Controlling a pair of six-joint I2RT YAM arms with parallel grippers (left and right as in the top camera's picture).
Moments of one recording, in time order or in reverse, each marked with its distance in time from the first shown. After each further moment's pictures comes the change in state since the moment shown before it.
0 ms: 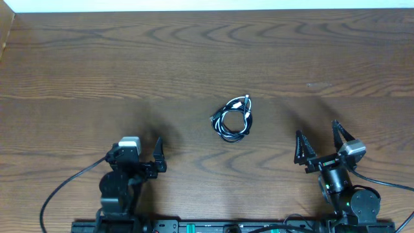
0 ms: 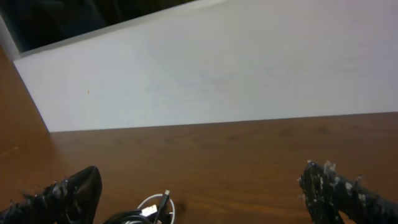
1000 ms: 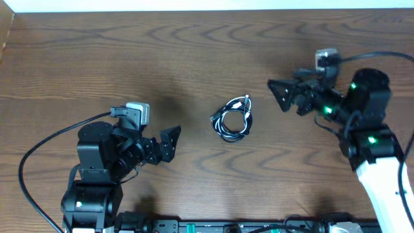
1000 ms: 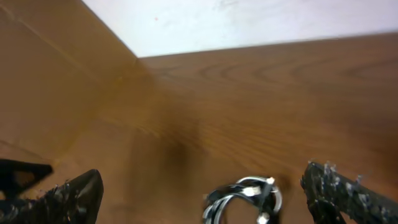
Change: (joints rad) left arm 0.000 0.570 0.614 -0.319 0.399 -0.005; right arm 0.051 1.118 0.910 -0.337 -0.417 0.074
